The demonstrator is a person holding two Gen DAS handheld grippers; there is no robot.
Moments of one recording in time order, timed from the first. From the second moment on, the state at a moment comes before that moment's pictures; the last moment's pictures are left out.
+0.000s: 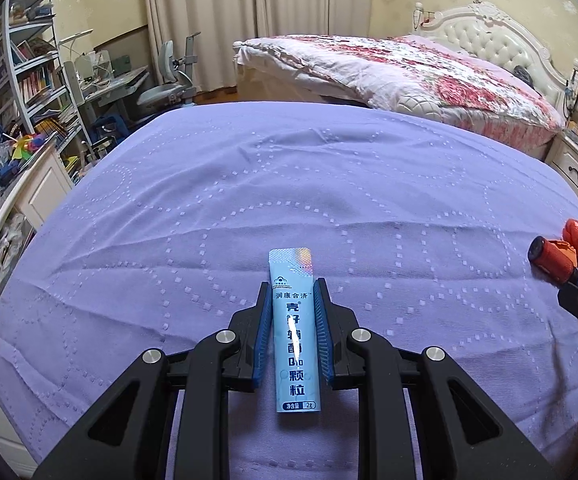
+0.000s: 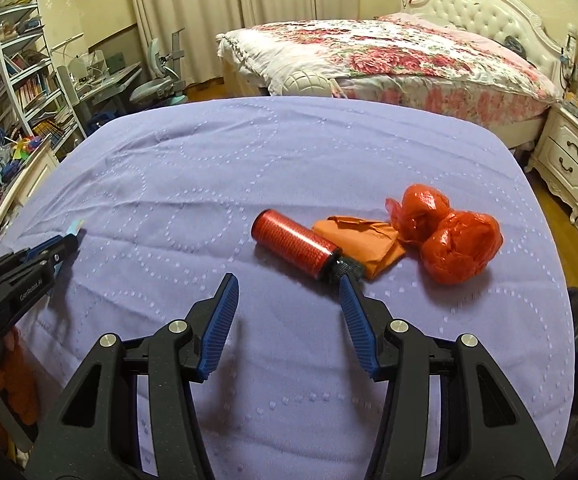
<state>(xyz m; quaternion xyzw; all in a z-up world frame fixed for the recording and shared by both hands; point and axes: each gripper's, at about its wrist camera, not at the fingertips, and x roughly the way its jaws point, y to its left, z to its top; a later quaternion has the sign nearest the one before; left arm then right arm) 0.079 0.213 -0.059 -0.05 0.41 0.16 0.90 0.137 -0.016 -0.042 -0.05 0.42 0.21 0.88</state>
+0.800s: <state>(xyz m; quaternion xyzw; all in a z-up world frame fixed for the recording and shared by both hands) 0.074 0.226 -0.059 -0.07 0.40 0.16 0.90 0.155 -0.018 -0.036 -0.04 0.43 0.23 0.87</state>
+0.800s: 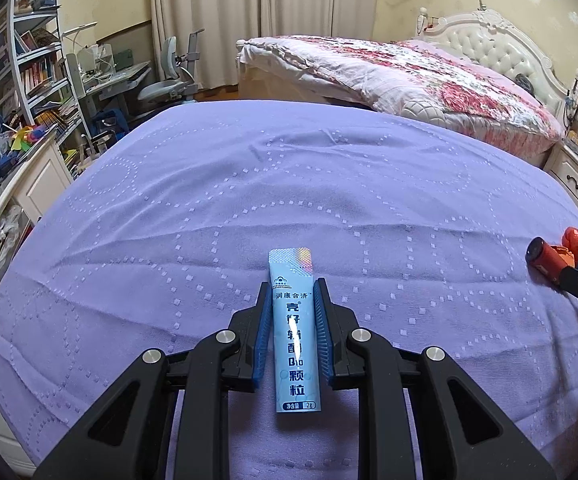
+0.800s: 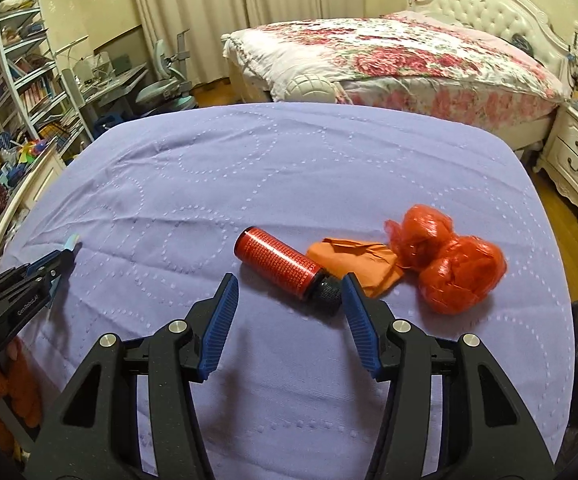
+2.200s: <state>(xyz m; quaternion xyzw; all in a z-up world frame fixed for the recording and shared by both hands) 0.076 0.227 -0.058 -0.07 0.40 0.16 0.90 0.172 0.021 -0.052 -0.09 0.44 0.22 0.86</state>
